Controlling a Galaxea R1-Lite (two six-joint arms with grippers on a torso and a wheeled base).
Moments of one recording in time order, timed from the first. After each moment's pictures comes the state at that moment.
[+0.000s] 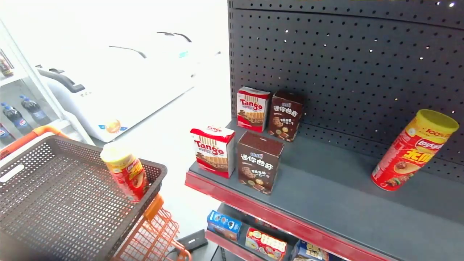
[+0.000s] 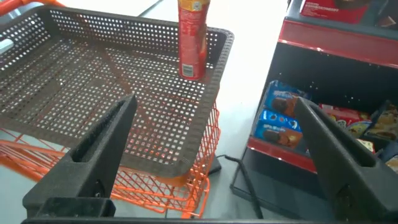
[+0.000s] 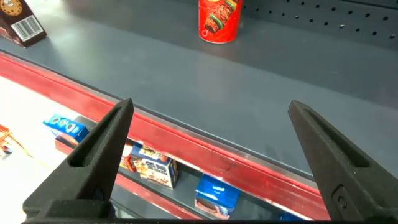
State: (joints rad) left arm 0.00 0.00 0.00 0.00 -0.01 0.00; right arm 0.00 0.00 0.00 0.00 0.00 0.00
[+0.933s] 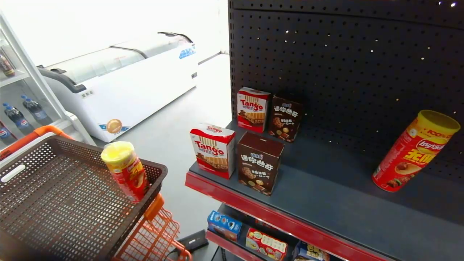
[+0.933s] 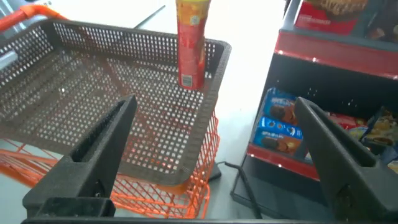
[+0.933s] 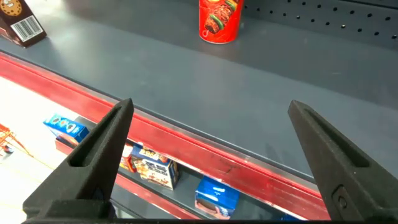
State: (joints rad) left arm 0.00 0.00 -0.04 0.02 -0.02 0.01; right arm 0.00 0.00 0.00 0.00 0.00 0.00
